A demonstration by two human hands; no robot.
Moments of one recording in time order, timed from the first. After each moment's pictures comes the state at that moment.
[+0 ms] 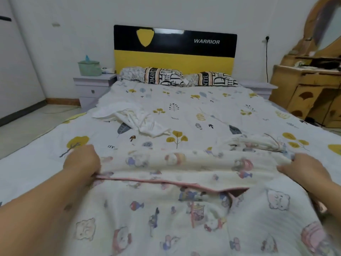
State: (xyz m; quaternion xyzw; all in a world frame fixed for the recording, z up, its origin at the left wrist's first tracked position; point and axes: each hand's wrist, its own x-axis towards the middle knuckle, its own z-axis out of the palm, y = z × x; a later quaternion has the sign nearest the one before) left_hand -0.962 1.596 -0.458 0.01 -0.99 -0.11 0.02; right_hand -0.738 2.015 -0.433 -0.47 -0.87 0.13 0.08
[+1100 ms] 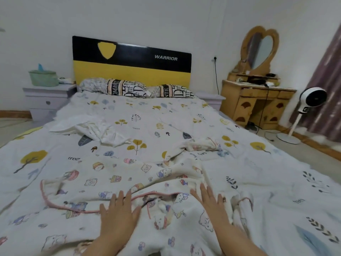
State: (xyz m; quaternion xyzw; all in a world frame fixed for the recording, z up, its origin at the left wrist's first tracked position) left_hand -0.766 1.696 -0.499 -0.20 -0.96 -0.13 -0.12; right_hand -0.668 1.961 -0.536 -0.24 -0.94 -0.17 0.17
